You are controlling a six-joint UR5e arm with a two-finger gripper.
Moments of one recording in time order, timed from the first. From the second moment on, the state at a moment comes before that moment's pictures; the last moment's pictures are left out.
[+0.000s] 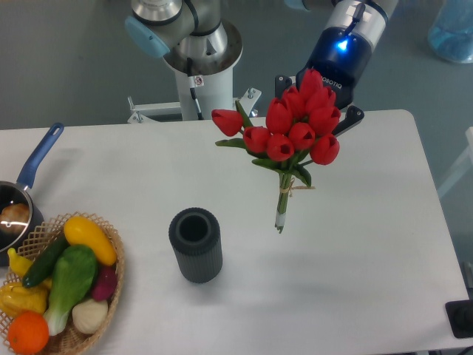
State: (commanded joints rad) arm 2.86 -1.64 -1.74 -0.85 0.41 0.99
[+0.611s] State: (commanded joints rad) arm 2.86 -1.62 -1.73 -0.85 0.48 0.99
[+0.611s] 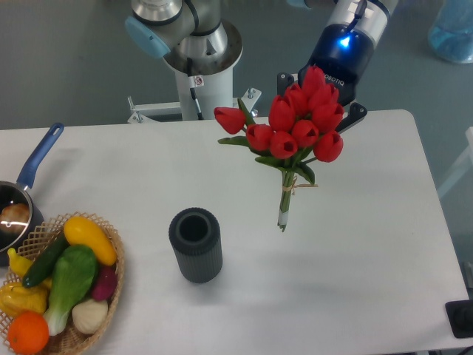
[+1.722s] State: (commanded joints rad) arm 2.60 -1.73 -1.71 -0.86 1.40 0.99
